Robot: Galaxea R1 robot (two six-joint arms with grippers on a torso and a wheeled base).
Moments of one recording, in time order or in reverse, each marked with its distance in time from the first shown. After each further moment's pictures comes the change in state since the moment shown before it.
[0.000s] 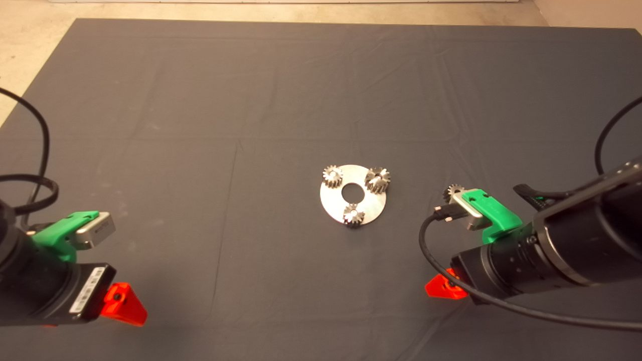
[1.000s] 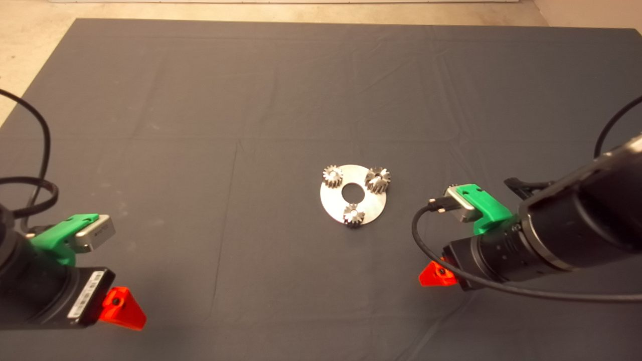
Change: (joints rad) left arm 0.000 -0.003 0.013 0.000 0.000 0.000; right arm -0.033 0.000 -0.079 -0.012 0.000 -0.029
